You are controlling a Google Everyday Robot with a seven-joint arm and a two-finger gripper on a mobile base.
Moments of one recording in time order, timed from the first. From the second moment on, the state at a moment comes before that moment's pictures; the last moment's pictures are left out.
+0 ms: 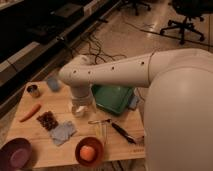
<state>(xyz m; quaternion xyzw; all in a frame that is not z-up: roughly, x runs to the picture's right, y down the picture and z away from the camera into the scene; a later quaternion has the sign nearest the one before) -0.107 0.102 0.703 -0.26 0.23 0.64 0.68</state>
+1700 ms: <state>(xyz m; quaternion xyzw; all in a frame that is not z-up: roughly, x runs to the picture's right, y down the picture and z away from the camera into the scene) -0.107 0.102 0.703 -0.26 0.23 0.64 0.68</state>
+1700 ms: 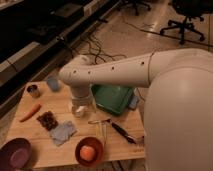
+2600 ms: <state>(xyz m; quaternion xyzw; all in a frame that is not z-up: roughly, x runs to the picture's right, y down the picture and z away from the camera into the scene) -0.039 0.100 0.648 -0.26 0.16 0.63 0.71</state>
